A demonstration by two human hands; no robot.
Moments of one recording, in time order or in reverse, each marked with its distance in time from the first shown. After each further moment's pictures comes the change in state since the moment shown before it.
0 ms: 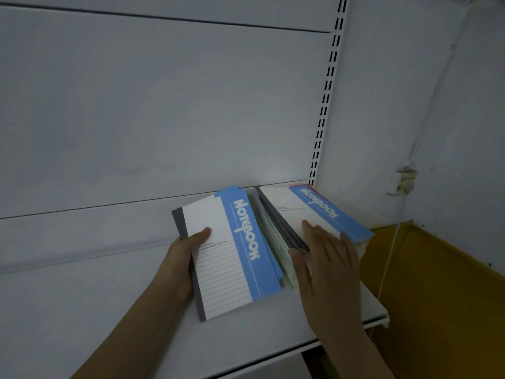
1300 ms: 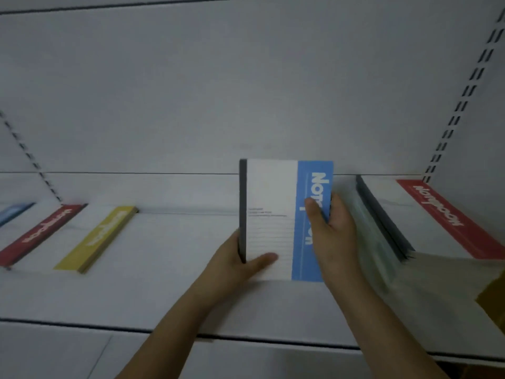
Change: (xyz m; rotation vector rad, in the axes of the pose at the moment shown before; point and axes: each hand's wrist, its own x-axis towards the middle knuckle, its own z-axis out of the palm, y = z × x) left_hand -0.082 0.011 -0.064 0.856 0.077 0.331; right_hand 0.046 -0.119 0.033 1.186 -0.292 0.430
